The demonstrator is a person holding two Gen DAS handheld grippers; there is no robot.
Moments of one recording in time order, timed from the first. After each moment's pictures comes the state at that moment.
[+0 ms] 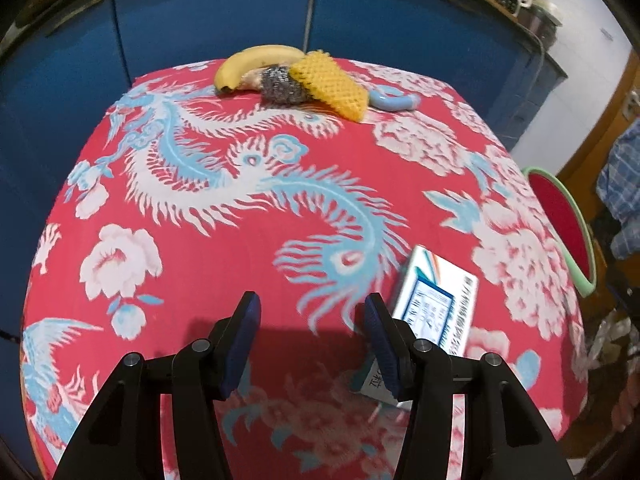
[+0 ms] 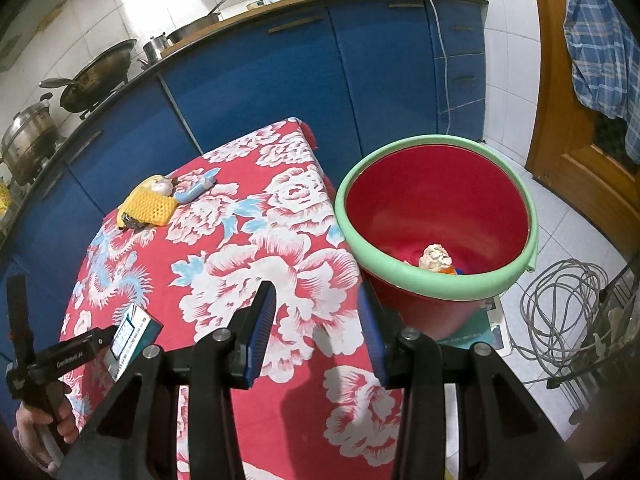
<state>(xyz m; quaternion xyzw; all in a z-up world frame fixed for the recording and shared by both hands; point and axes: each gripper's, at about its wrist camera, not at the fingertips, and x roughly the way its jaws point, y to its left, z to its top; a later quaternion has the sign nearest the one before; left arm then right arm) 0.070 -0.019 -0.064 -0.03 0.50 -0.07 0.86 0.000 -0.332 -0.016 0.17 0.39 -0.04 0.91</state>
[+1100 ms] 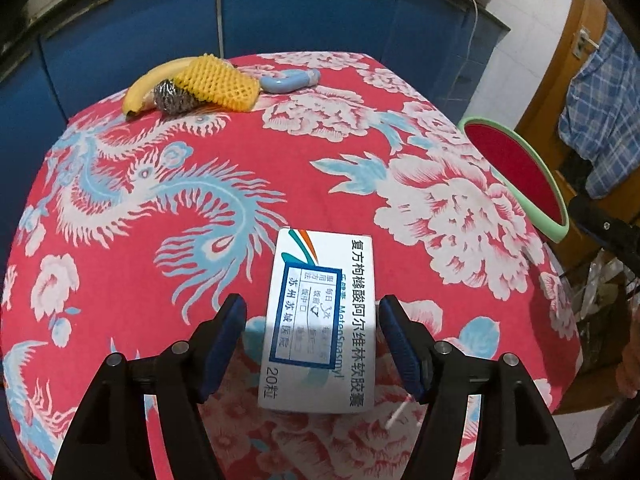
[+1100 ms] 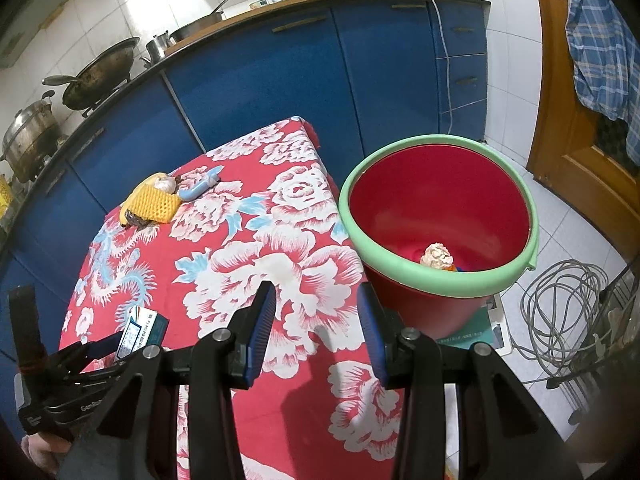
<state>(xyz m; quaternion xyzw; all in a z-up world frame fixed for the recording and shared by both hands) 0.054 -0.083 -0.069 0.03 0.49 -0.15 0.86 0.000 -0.330 -0.015 0.17 0.39 -0.04 0.91</state>
